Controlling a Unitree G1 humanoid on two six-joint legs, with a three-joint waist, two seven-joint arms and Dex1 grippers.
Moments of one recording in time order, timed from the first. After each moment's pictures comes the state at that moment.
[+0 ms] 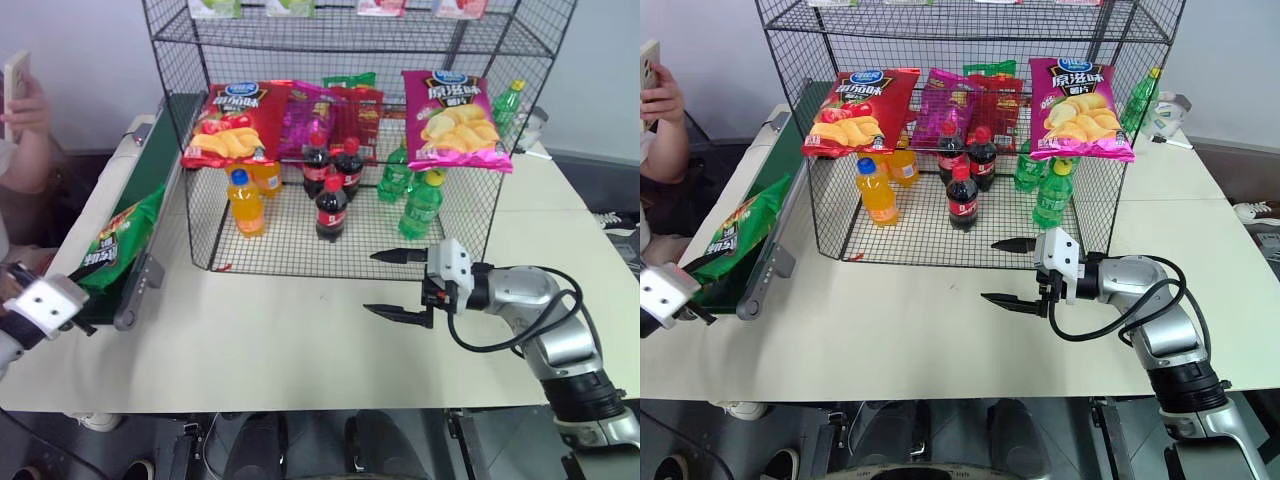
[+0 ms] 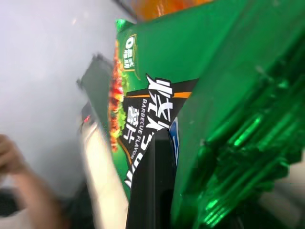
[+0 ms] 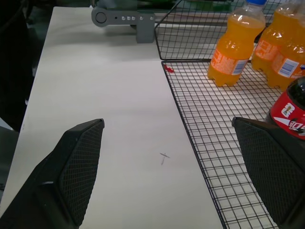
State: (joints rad) left arm 0.13 0.94 0.36 0.35 -0.39 -0.58 -0.77; right arm -0.28 -0.65 0.07 -0.13 0.37 0.14 1.14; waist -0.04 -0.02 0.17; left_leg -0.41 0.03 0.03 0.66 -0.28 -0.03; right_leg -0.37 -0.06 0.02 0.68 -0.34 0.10
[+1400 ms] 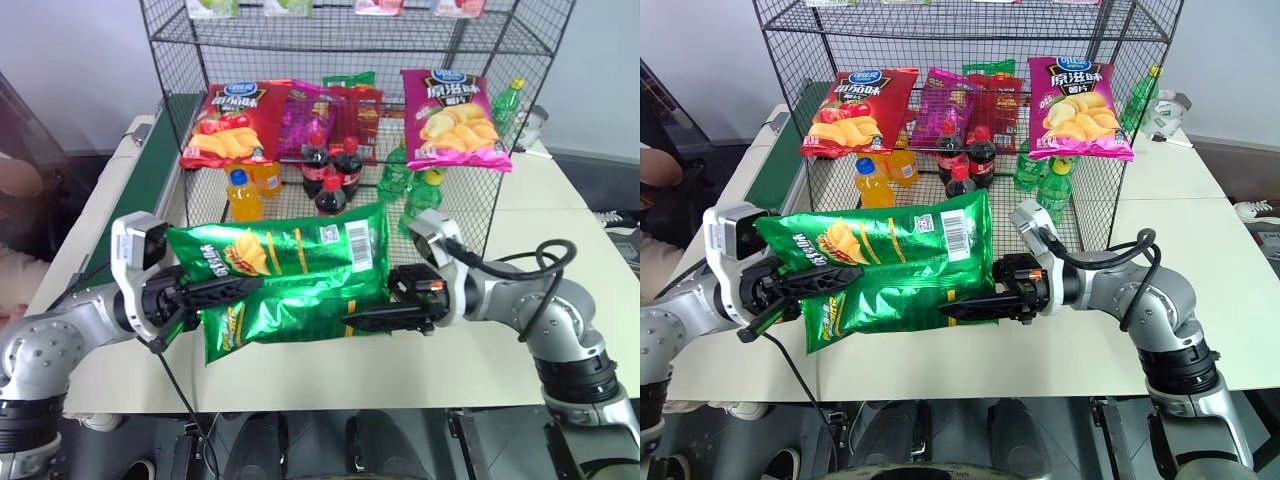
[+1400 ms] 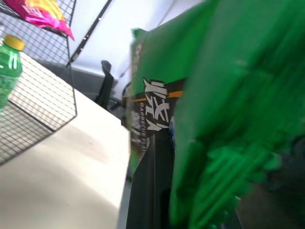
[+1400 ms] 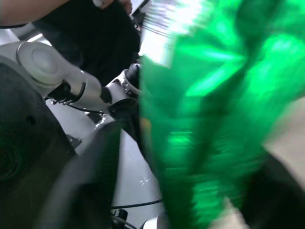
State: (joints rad) left arm -0.15 0.78 0.24 -0.30 -1.31 0.87 -1.10; right arm -0.43 -0.58 0.04 -0.34 1.08 0.98 1.07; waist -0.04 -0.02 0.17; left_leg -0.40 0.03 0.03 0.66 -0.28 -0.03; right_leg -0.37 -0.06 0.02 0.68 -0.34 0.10
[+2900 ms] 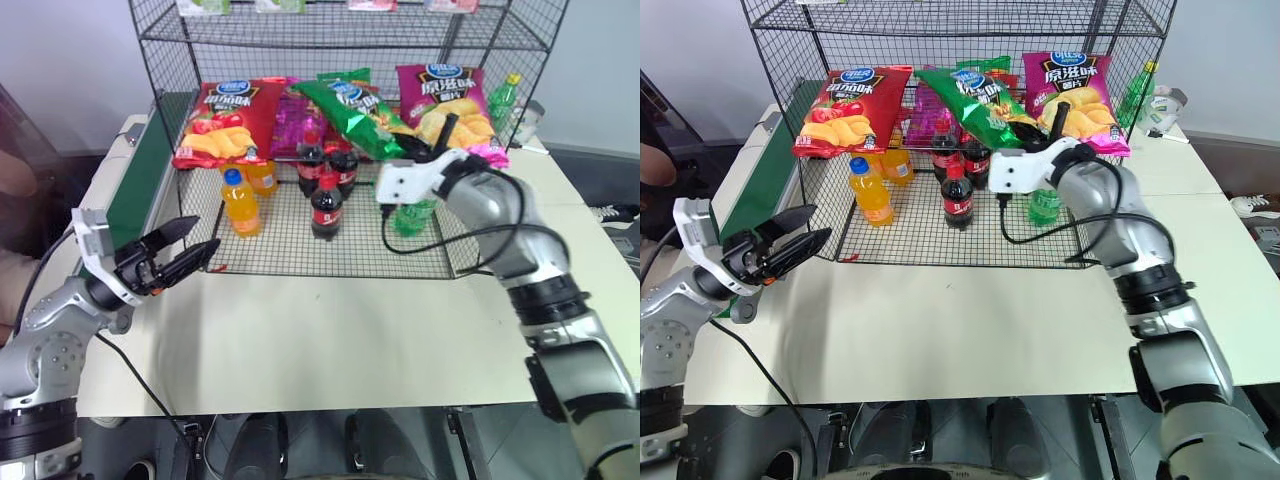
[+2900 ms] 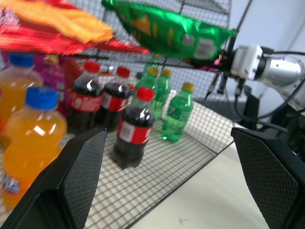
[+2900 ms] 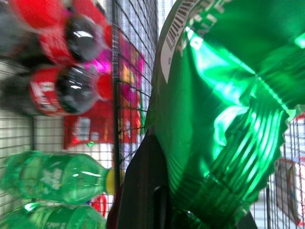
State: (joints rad) left arm -0.13 0.61 0.40 -0.13 -0.86 0.49 -0.98; right arm -0.82 -0.57 0.23 0.17 -0.75 -0.08 0.42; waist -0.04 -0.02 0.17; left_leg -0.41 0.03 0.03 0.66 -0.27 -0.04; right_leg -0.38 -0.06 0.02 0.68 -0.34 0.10
